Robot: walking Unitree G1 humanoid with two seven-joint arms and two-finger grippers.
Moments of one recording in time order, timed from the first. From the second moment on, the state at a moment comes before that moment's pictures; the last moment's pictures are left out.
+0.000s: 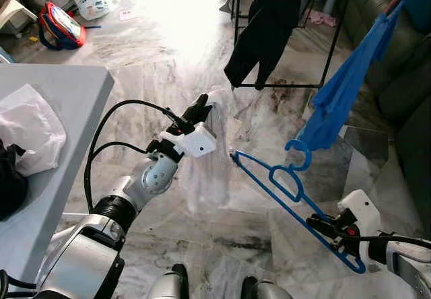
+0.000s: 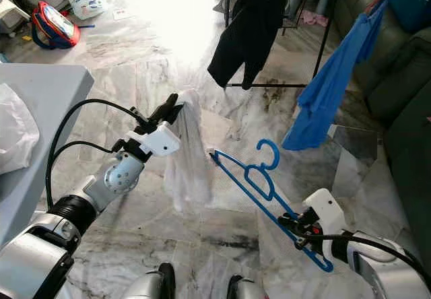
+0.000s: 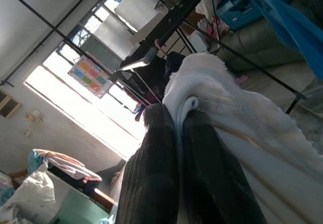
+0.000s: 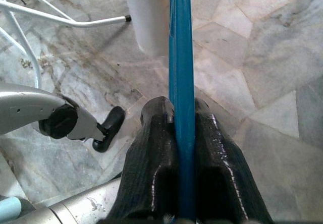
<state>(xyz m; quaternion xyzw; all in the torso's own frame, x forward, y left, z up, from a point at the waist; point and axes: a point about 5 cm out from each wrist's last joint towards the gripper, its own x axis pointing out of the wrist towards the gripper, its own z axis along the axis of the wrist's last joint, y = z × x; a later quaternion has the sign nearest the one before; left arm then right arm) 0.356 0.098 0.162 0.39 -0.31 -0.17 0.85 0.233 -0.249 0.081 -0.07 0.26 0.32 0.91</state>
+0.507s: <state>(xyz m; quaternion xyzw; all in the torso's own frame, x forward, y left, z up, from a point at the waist) 0.354 0.102 0.165 0.39 -0.32 -0.19 0.84 0.234 -0.269 0.076 -0.12 0.28 0.29 0.91</state>
